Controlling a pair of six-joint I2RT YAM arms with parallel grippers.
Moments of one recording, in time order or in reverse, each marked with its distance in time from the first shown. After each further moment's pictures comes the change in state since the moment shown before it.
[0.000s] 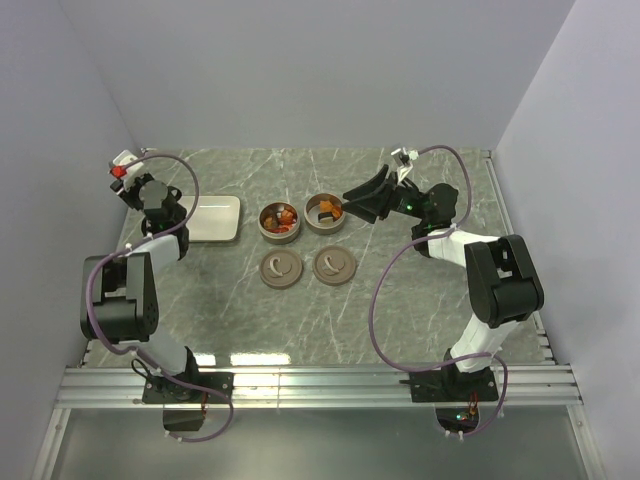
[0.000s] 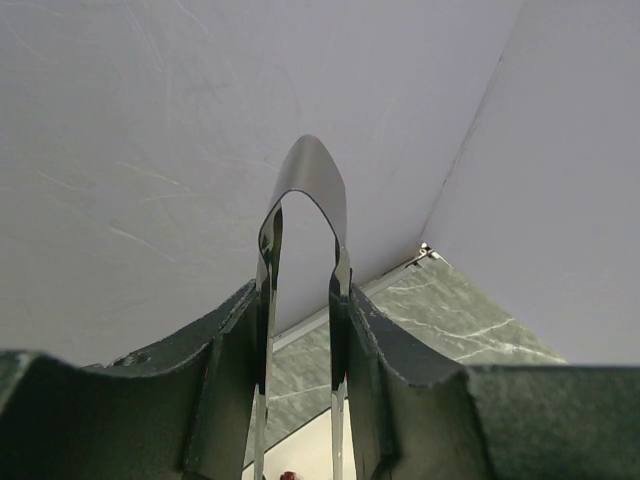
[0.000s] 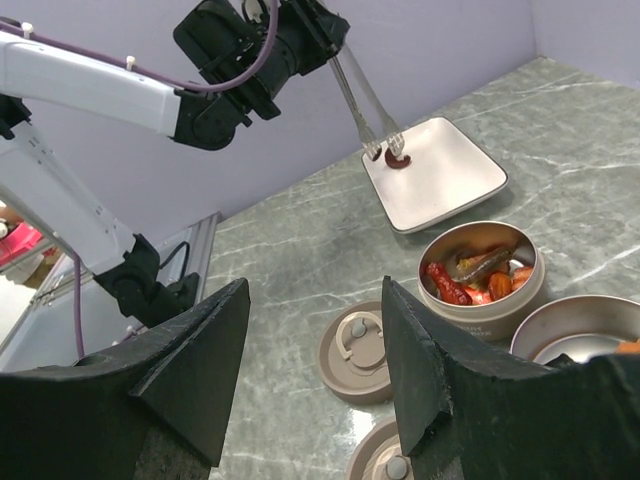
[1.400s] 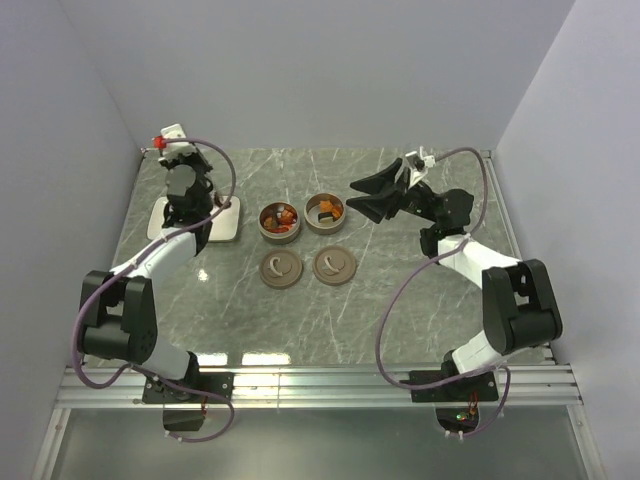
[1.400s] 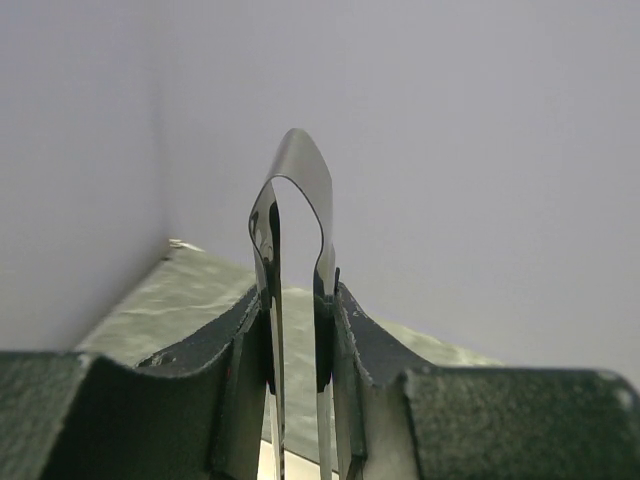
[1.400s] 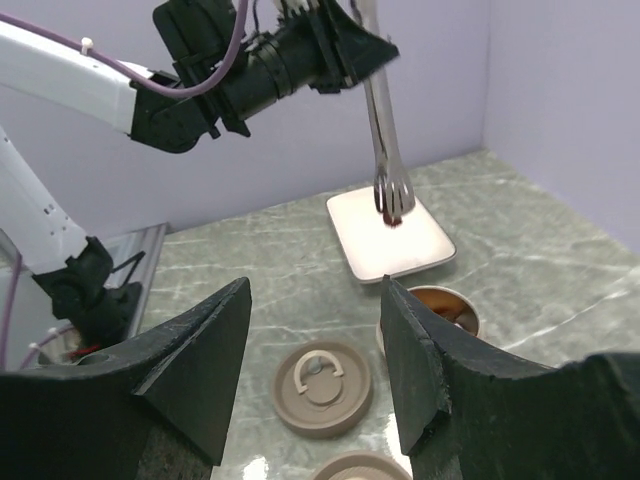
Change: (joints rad) left arm -0.230 -0.121 0.114 -0.214 0.318 -0.052; right arm 0.001 -0.173 -0.043 -0.006 0.048 -0.163
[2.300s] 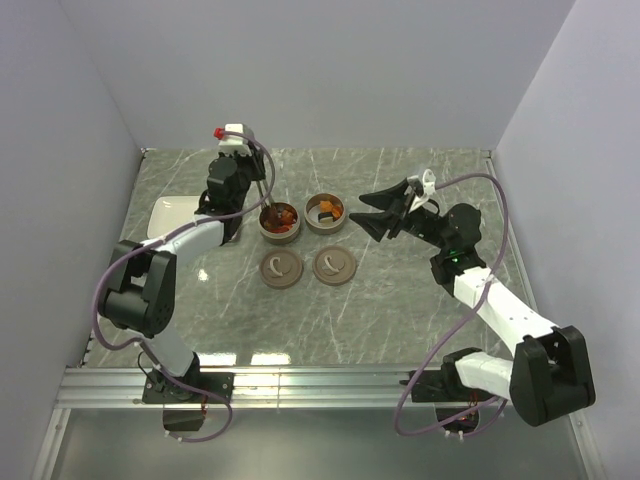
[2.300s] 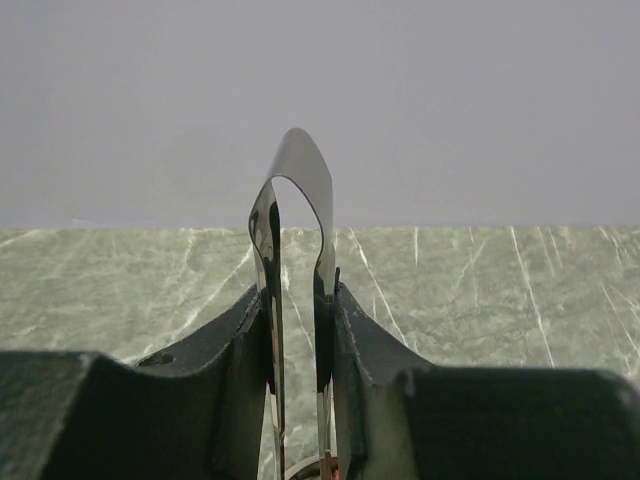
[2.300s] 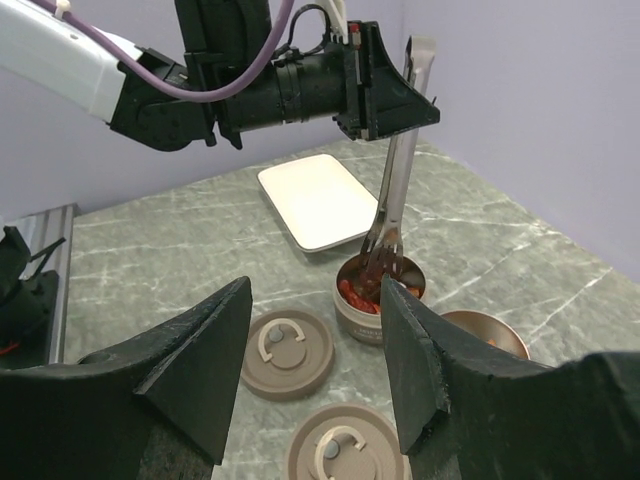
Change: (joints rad) left arm -0.167 0.187 0.134 -0.139 0.364 -0.115; right arm 0.076 -0.391 -0.155 -0.505 0.226 -0.401
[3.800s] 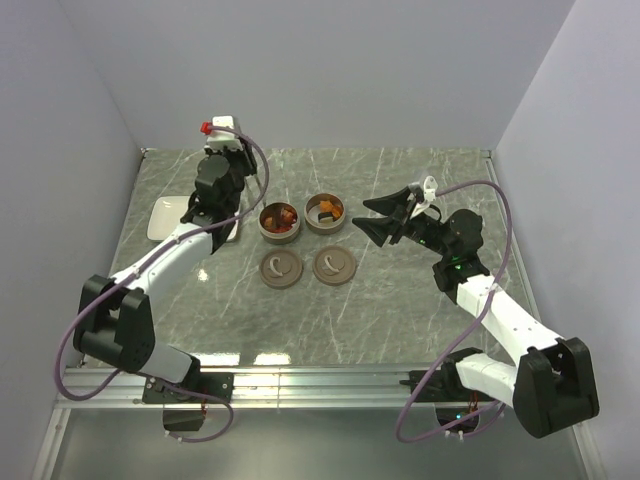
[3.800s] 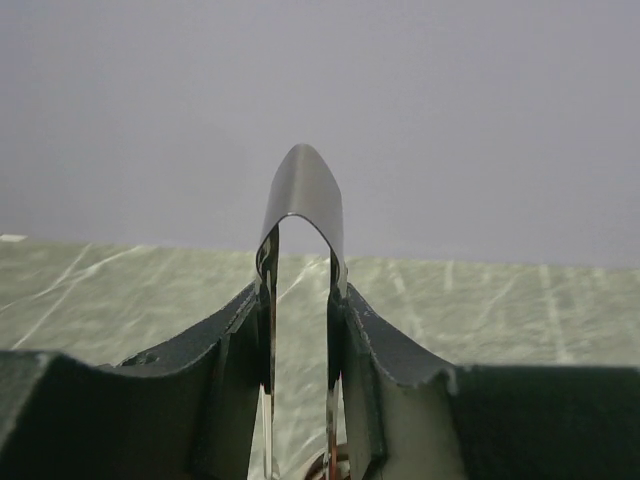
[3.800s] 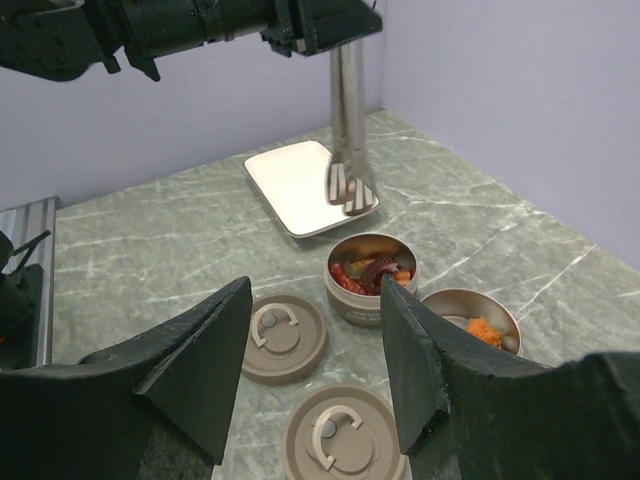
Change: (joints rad) left arm -0.060 -0.211 0.005 -0.141 -0.180 0.074; right arm 0.000 -0.064 -0.047 -0.072 0.045 -0.047
